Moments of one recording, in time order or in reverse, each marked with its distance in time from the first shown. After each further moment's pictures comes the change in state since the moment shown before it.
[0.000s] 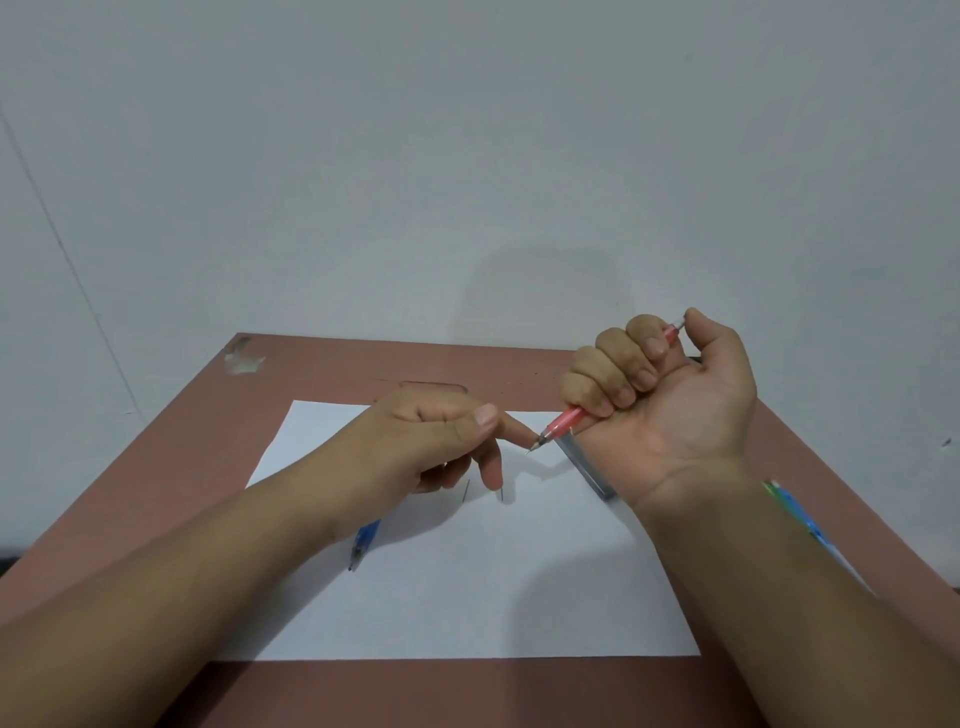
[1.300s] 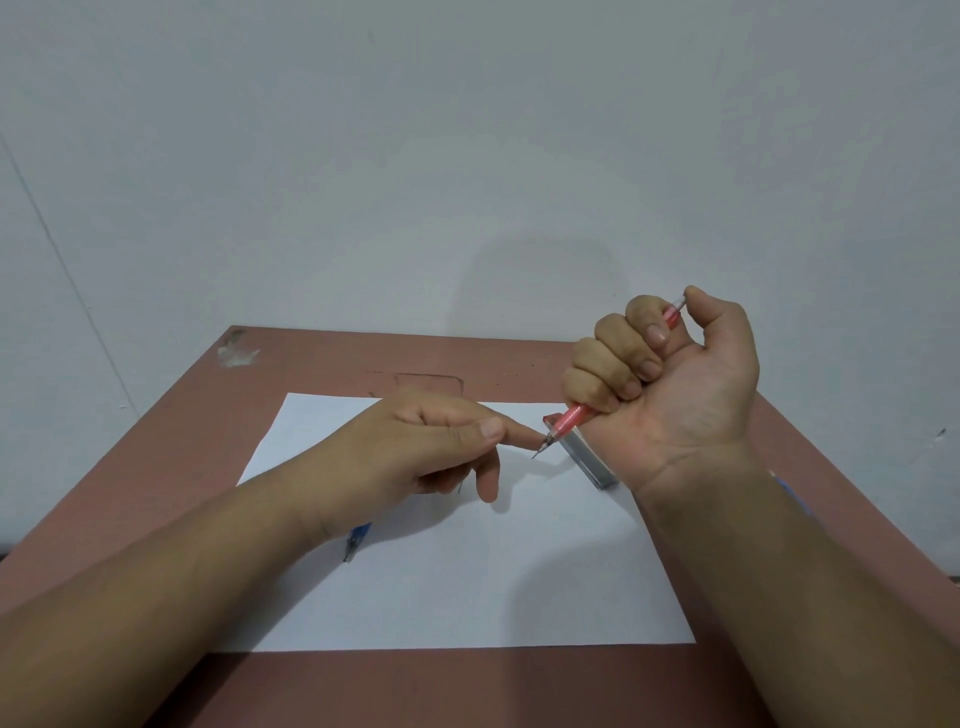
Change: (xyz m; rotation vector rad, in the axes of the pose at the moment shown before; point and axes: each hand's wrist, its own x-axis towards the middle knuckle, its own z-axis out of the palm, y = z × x) left_hand 0.000 -0.002 0.002 0.001 -0.086 -0.035; right_hand -0.002 -0.006 0.002 -0.096 -0.027 0.015
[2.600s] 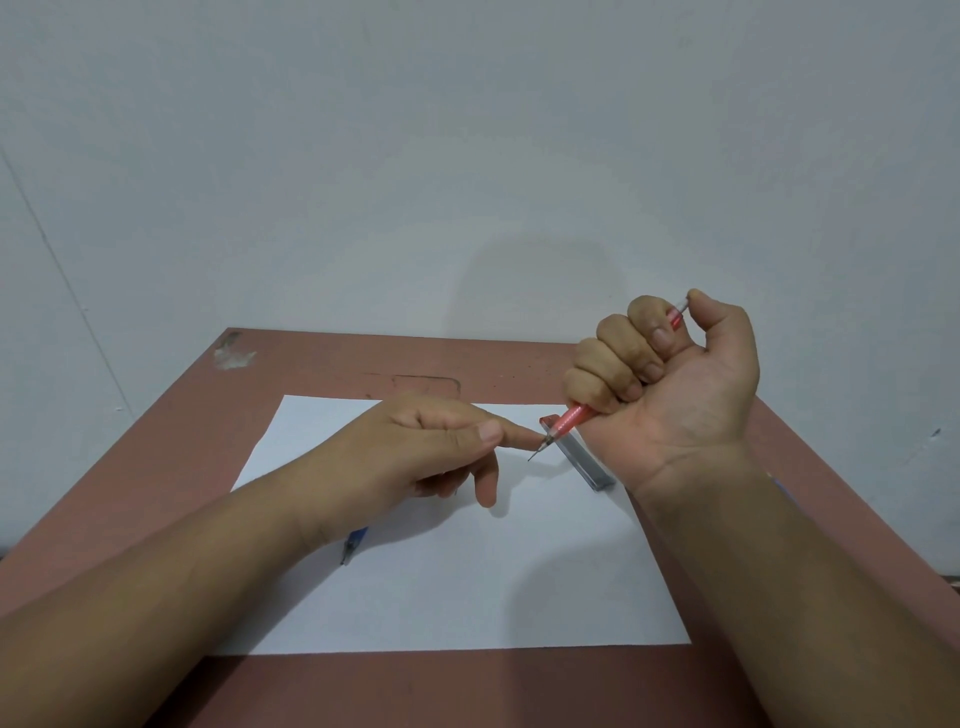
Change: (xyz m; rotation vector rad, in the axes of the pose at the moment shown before) left_hand 0.001 -0.001 0.002 -0.016 -0.011 0.001; right_hand 0.000 -0.003 -0.002 0.007 -0.015 -0.016
